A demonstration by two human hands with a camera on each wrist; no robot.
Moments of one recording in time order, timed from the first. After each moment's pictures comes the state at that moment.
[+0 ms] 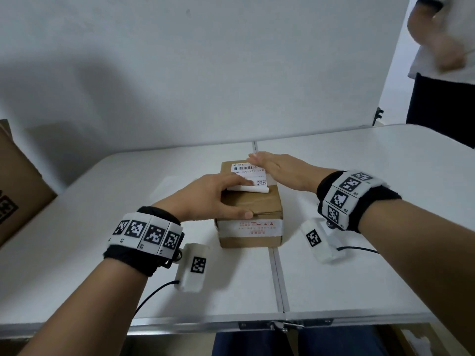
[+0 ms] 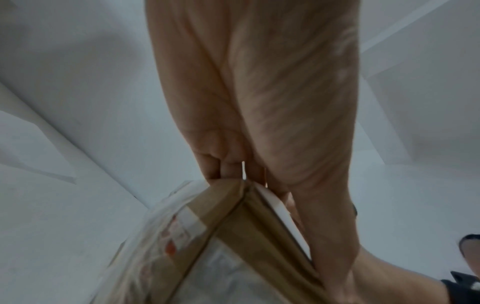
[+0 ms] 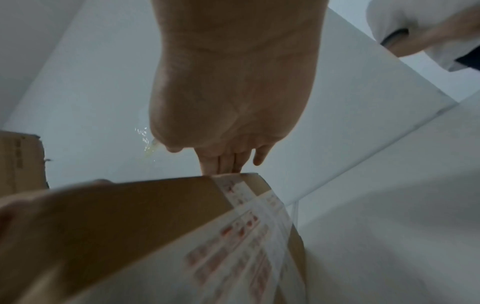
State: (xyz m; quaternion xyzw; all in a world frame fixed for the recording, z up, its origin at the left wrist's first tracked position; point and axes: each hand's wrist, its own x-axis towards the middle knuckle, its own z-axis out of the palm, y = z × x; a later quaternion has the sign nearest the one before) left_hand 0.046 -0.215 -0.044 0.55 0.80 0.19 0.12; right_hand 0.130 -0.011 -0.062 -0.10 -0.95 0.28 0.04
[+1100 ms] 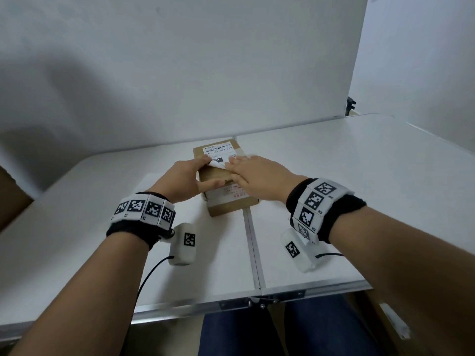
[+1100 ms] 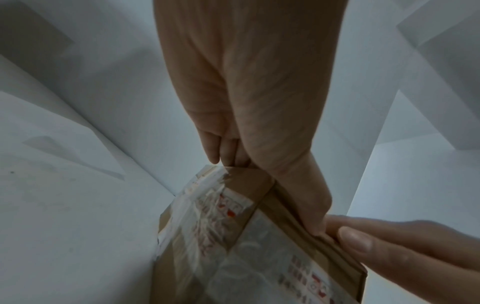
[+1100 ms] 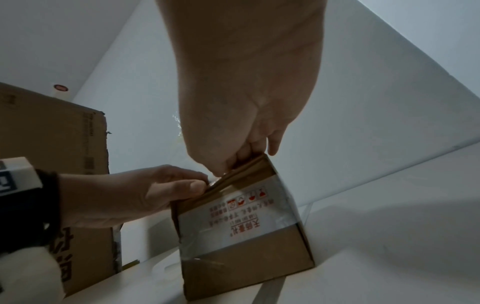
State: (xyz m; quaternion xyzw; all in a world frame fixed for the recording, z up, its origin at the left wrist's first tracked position) left_hand 0.026 -0.194 -0.062 0.47 0.86 0.17 0.00; right_hand 0.163 -0.046 -0.064 -0.04 -1.00 0.02 0.06
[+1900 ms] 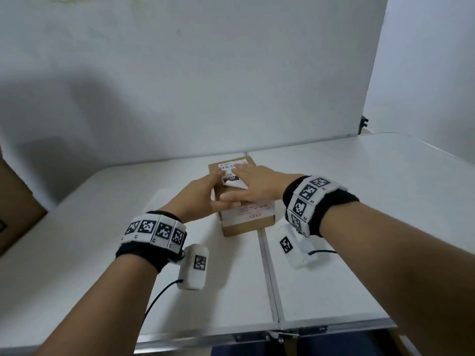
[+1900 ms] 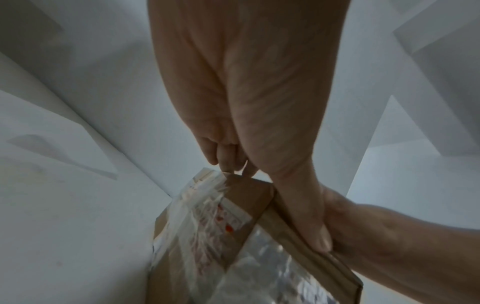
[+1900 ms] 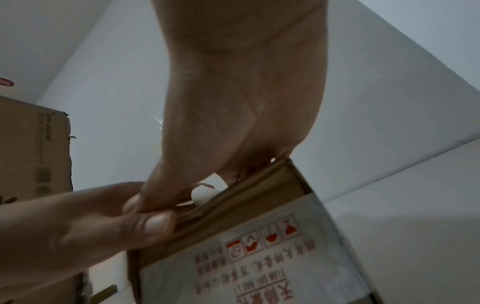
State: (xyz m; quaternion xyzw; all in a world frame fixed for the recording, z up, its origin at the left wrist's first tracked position) left_hand 0.015 -0.195 -0.064 0.50 0.84 0.22 0.02; right_hand 0.108 -0.038 -0.053 -0.09 -0.99 0.11 -0.02
